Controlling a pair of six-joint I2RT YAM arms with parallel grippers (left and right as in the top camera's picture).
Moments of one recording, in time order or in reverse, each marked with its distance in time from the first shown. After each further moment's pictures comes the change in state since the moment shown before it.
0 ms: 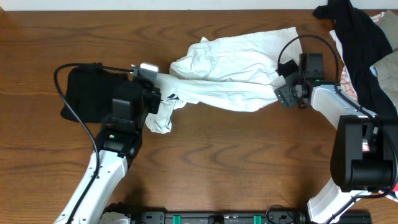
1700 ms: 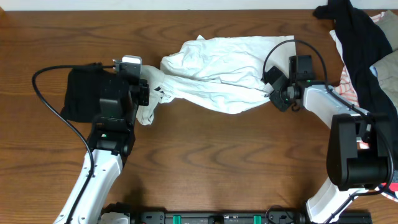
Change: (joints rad) left arm 0.085 0.000 0.000 0.092 0.000 -0.056; right arm 0.058 0.018 0.000 -0.049 -0.138 -0.157
